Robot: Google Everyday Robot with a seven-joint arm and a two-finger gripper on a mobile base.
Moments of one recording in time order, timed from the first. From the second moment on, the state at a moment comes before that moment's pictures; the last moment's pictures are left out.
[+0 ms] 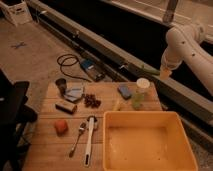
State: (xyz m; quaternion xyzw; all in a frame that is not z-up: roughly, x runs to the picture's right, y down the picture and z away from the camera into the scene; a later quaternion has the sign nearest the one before) arm 0.328 -0.076 0.740 -0.19 0.06 0.15 0.97
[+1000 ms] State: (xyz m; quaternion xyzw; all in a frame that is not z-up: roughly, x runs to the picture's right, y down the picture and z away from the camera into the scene) arm 0.340 -0.027 0.810 -0.24 0.02 0.15 0.96
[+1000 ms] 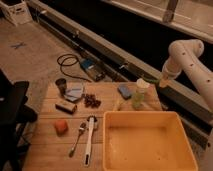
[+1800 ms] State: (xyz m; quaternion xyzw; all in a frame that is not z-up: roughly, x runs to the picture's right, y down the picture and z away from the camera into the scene) arm 0.345 -0.014 0.846 -0.29 0.02 0.14 0.95
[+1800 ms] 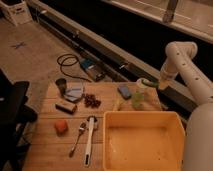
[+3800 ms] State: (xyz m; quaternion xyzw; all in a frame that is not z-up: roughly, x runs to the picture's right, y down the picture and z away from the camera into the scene) arm 0.348 -0.019 0.850 -0.31 0.05 0.11 0.94
